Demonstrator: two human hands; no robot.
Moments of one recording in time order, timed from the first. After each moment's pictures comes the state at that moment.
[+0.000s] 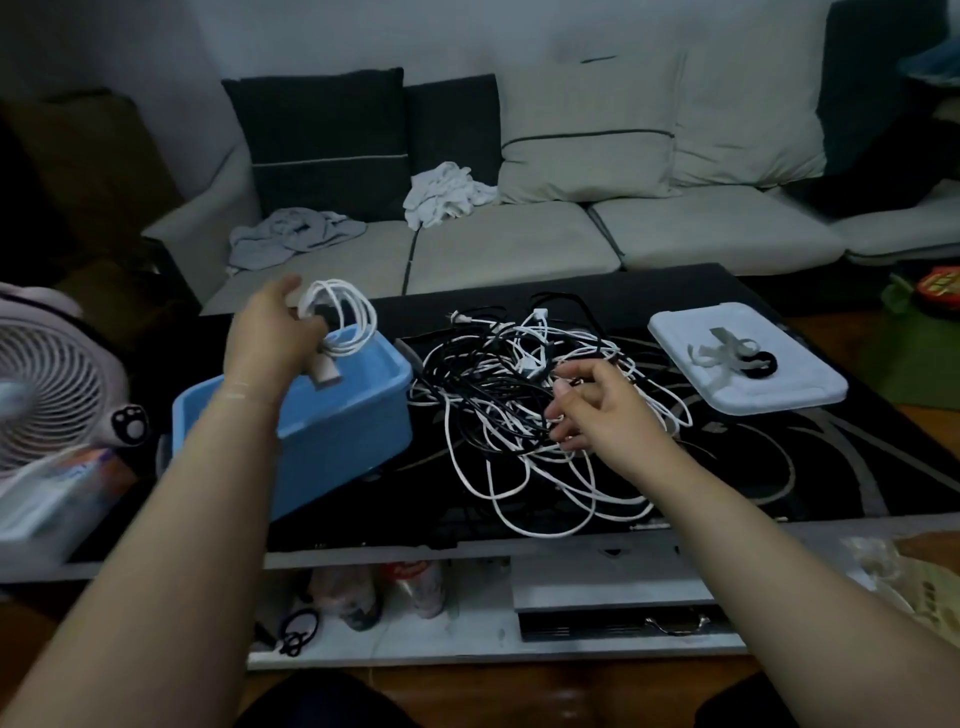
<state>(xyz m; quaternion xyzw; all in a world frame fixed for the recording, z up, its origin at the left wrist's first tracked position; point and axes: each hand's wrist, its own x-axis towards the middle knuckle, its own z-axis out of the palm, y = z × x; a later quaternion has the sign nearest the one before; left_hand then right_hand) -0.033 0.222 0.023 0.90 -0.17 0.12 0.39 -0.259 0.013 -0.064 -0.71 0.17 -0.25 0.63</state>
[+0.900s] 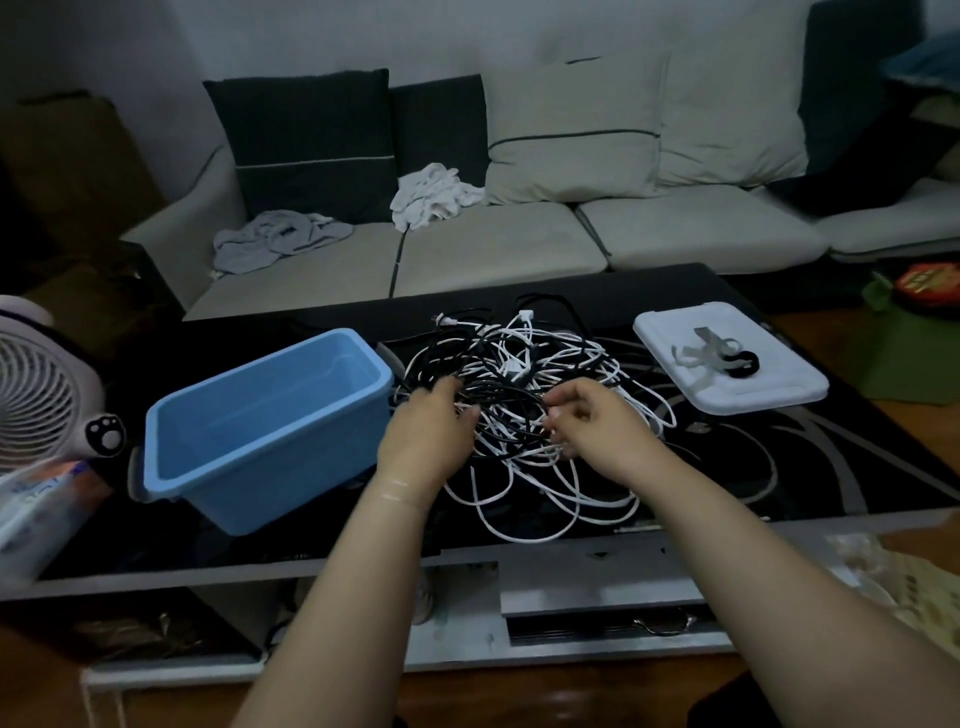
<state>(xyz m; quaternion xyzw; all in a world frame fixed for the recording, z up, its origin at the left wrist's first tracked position) -0.135 0.139 -0.061 0.92 -0.32 -0.02 0.22 -0.261 -0.009 -0.079 -0.79 0.21 -0.20 0.55</state>
